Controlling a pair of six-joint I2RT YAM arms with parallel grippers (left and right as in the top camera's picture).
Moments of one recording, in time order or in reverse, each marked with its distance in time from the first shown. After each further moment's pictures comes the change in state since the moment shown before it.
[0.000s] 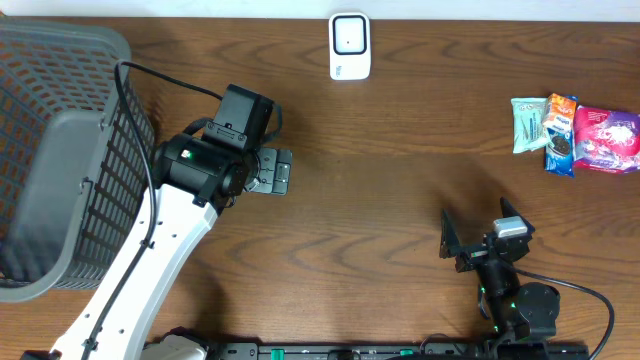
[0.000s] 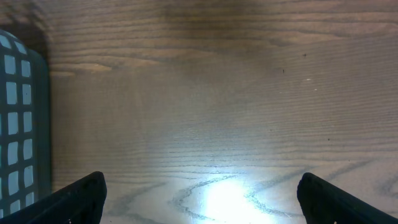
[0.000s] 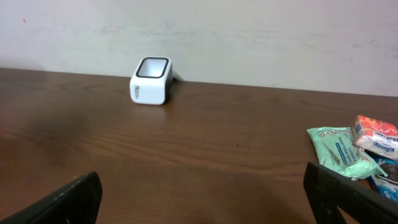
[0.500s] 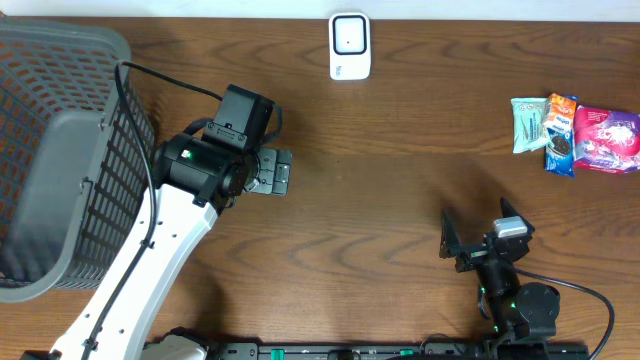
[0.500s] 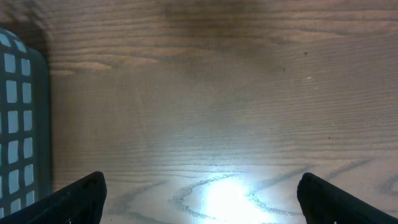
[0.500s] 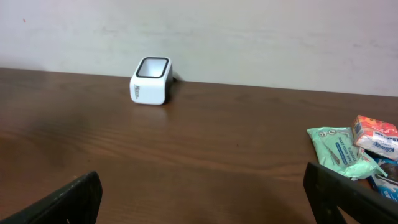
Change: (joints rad) left arm 0.000 0.000 0.000 -0.005 0.000 0.000; right arm 0.000 0.000 0.000 0.000 0.000 0.000
